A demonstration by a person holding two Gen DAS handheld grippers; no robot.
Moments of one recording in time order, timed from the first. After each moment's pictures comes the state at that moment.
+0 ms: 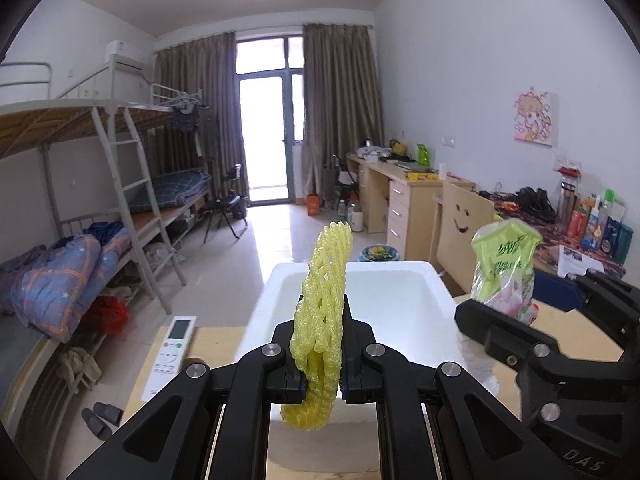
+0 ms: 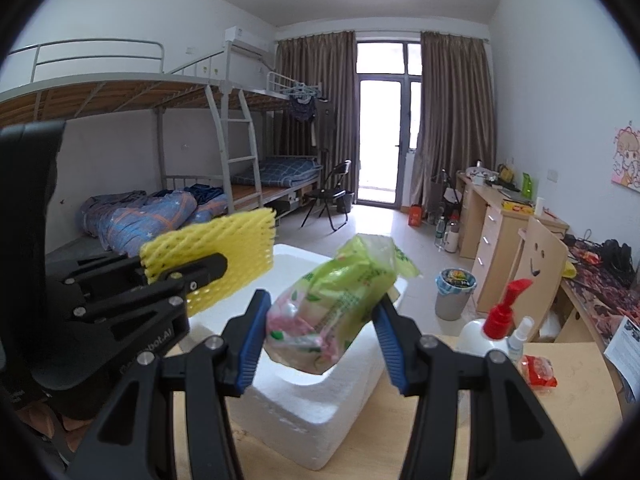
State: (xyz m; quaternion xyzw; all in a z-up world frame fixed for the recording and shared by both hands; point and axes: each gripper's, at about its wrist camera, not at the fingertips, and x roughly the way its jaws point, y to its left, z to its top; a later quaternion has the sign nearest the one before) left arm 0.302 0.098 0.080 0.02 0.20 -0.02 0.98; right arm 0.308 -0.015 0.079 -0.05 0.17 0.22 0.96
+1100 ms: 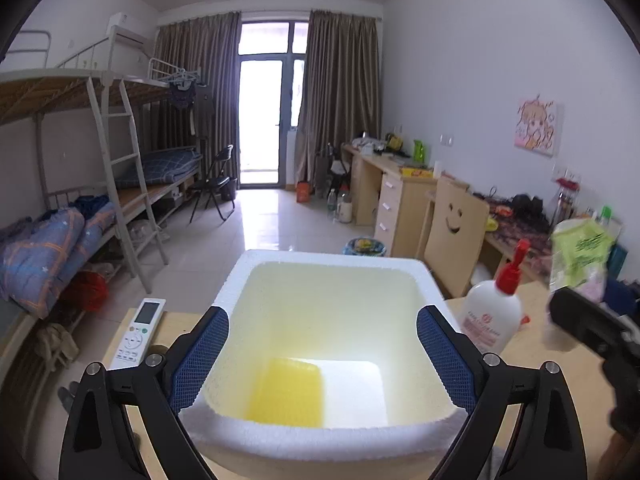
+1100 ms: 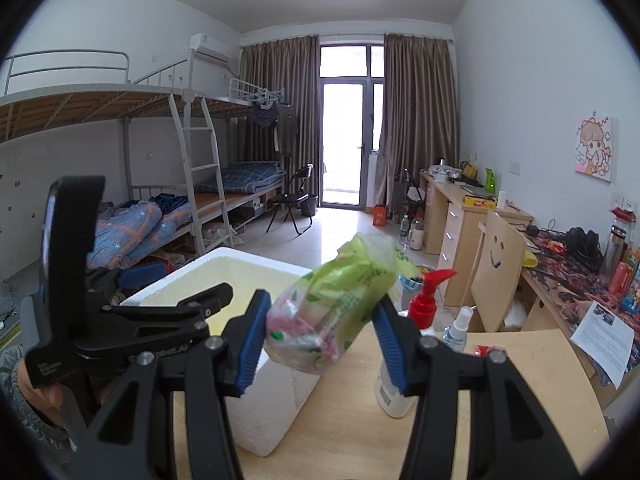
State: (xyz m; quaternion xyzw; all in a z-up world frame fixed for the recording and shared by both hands) left arm 0.332 0.091 0.069 -0.02 0.23 -0.04 0.97; right arm 0.306 -0.045 0.083 -0.04 0.17 0.16 0.97
